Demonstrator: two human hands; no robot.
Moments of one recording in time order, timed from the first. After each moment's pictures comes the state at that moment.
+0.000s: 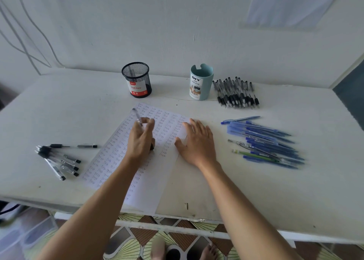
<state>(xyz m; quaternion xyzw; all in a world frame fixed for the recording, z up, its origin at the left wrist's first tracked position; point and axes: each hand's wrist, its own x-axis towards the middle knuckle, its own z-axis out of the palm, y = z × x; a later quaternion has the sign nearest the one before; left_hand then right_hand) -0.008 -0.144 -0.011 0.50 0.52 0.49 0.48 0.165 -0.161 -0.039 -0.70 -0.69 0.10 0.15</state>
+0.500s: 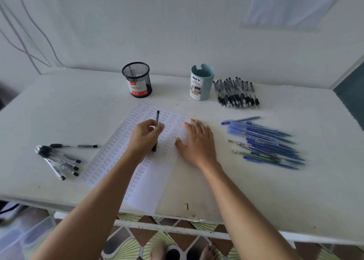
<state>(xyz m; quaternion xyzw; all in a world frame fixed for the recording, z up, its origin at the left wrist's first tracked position) -0.007 -0.129 -0.011 0.57 0.61 0.36 0.41 0.166 -0.162 -0.038 -0.70 -0.69 0.10 0.15</state>
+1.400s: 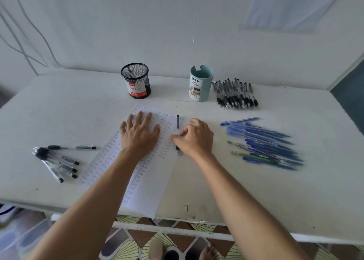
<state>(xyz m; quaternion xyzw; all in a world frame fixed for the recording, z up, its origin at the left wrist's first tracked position) -0.021 -0.102 -0.034 0.72 0.68 0.08 0.08 0.157 -0.145 -0.015 -0.75 -0.60 0.17 0.20</state>
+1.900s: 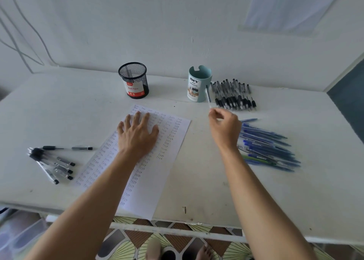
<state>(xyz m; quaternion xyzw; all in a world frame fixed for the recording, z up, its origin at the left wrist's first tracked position) -0.021 -0.101 -0.037 0.72 0.68 0.09 0.07 0.218 -0.141 0.008 -0.73 -0.46 0.11 0.49</state>
